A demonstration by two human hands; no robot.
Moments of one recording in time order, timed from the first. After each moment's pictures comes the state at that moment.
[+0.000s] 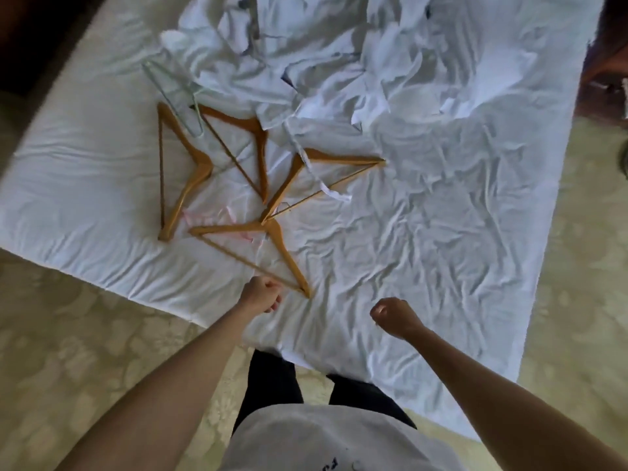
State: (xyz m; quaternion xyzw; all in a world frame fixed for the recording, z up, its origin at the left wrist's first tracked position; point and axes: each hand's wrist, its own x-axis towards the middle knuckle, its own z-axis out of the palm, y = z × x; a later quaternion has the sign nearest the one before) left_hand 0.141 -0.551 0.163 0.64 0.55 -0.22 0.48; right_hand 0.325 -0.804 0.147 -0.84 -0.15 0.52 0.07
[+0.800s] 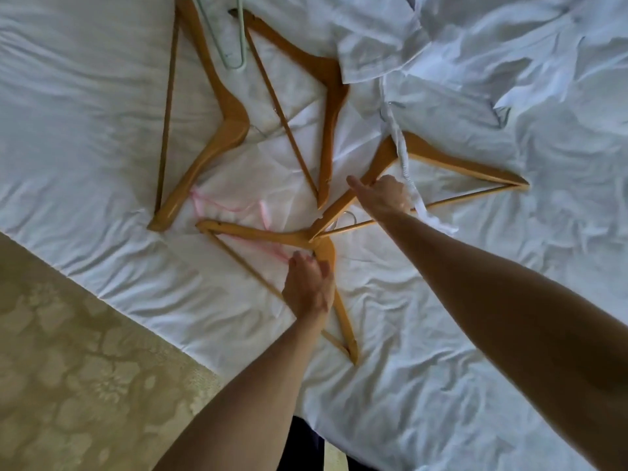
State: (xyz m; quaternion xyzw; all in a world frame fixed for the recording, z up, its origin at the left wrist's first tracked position) left_hand 0.224 -0.459 -0.031 0.62 0.71 -0.06 0.33; right_hand 0.412 -0.399 -0.034 -0.90 -0.17 0.38 0.13
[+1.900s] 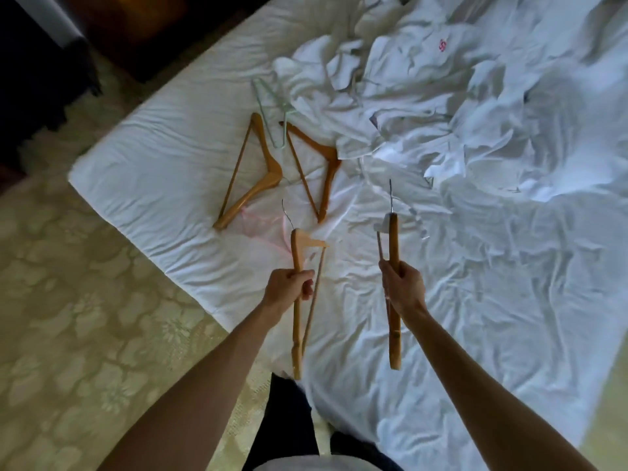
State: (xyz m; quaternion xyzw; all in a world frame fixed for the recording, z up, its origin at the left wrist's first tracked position) left_hand 0.132 -0.529 0.197 0.47 0.61 0.07 0.63; right_hand 0.336 -0.647 0.189 -0.83 -0.14 0.38 0.39
